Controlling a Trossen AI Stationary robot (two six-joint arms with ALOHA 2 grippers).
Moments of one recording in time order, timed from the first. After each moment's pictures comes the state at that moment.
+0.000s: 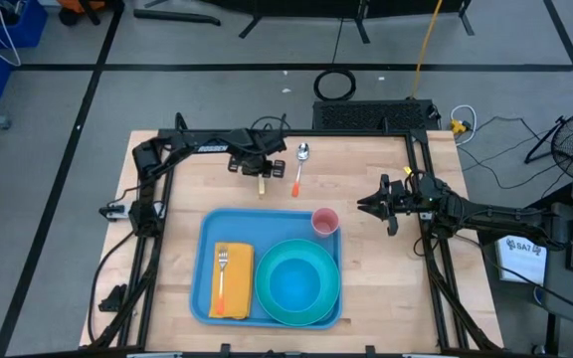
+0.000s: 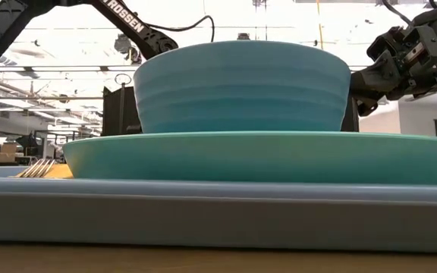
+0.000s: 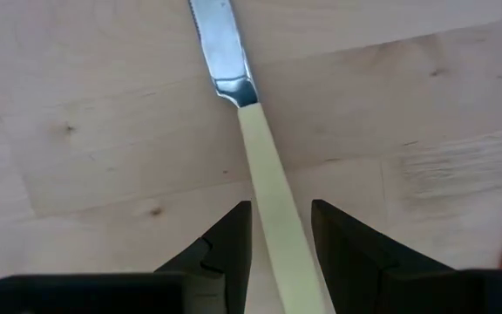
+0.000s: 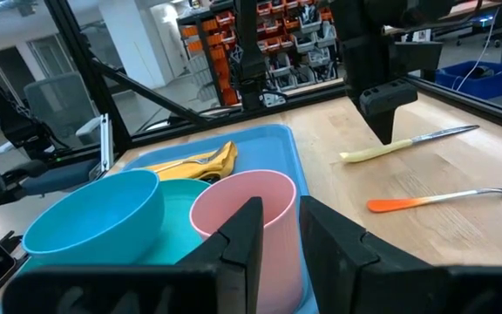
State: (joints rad) left arm 0.47 1.99 1.41 -0.84 -0.05 -0.93; right arm -0.33 0.42 0.02 0.32 -0.35 0.22
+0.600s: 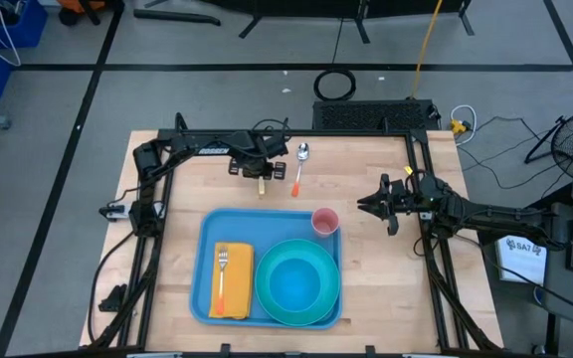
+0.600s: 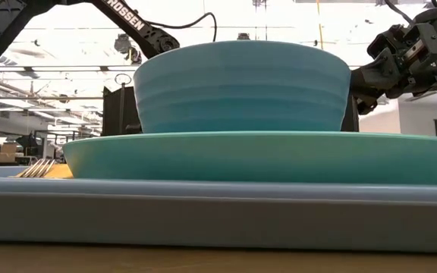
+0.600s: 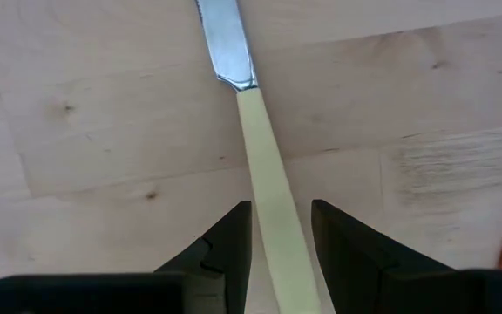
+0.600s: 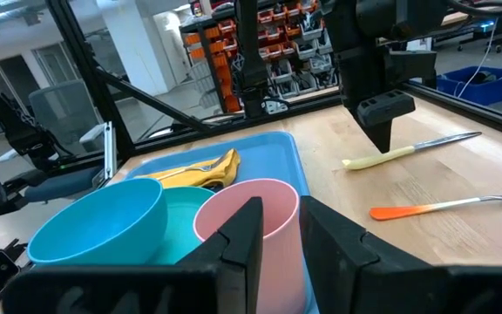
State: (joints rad) left arm 0.45 1.99 1.41 -0.84 -0.08 -0.99; right arm -0.33 0.42 0.02 0.34 -0.35 0.23
